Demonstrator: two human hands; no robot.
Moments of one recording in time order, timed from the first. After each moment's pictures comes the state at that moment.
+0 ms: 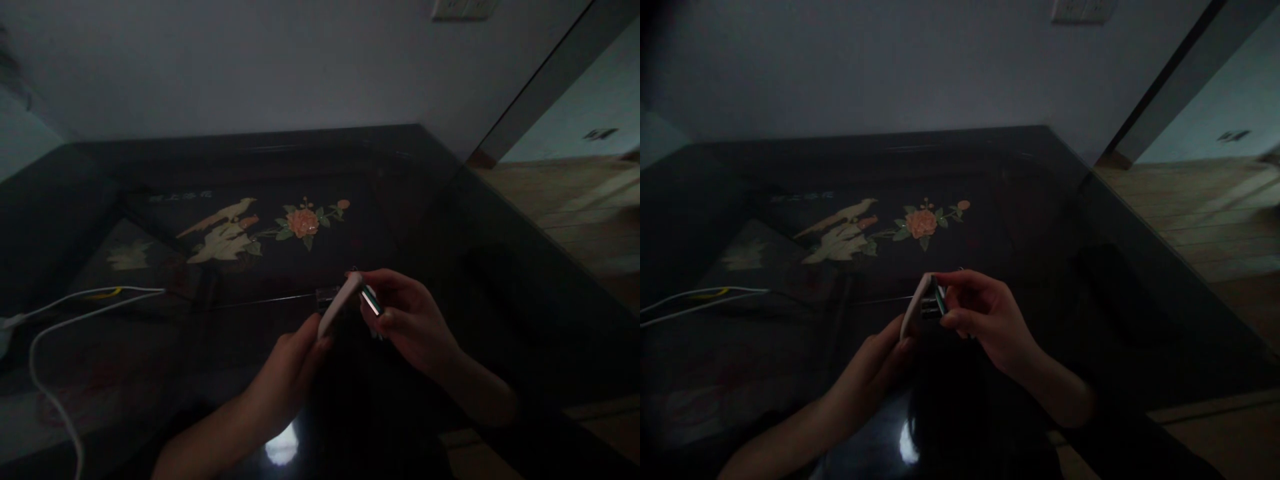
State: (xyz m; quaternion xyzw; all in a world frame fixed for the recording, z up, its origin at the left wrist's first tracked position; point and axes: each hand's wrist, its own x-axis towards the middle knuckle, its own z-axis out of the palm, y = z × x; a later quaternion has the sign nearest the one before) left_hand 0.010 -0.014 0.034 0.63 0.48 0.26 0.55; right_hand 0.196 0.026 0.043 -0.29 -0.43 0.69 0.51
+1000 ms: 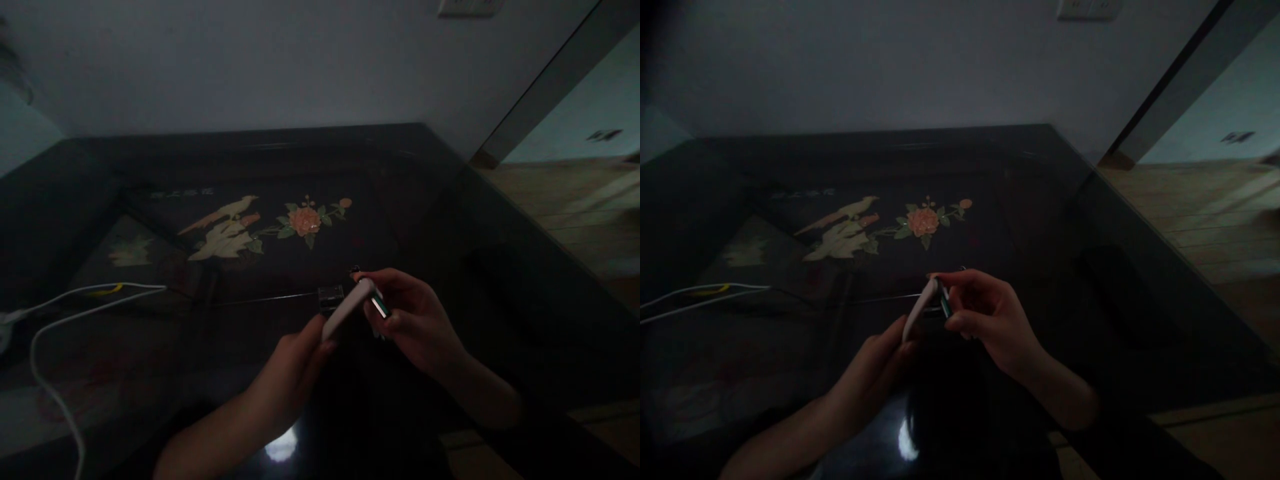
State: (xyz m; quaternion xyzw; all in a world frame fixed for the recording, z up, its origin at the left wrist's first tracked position) left_hand 0.008 -0.017 0.030 0.64 0.49 0.24 0.55; right_hand 0.197 0.024 0.044 -0.30 -0.43 0.68 0.51
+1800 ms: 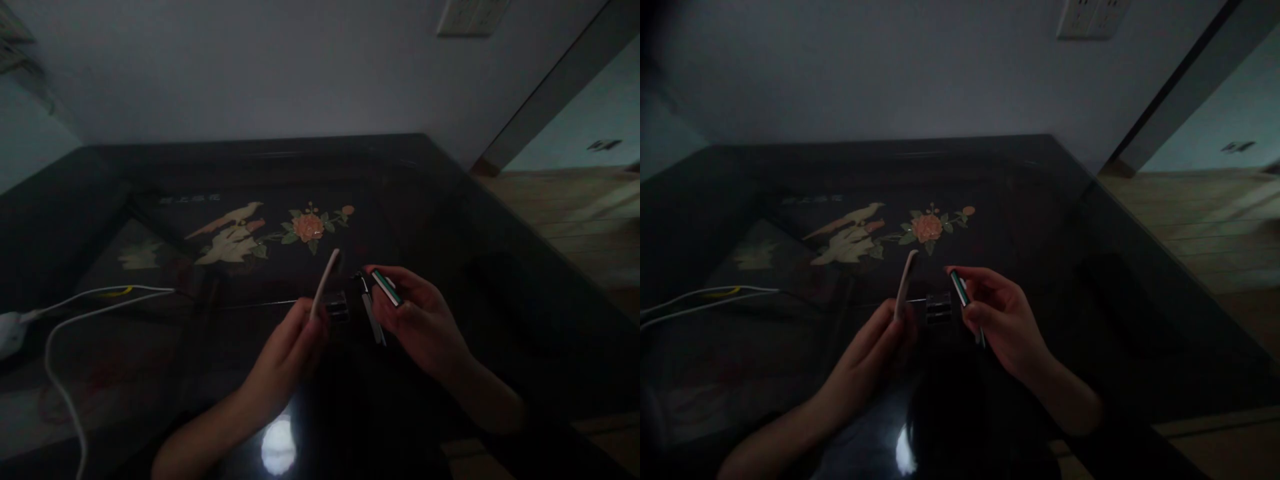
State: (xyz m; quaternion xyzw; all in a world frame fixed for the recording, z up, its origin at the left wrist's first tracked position) left_hand 0.006 -0.010 0.037 0.47 0.45 0.38 0.66; right_hand 0.198 0.029 0.049 -0.31 -0.42 0.66 0.54
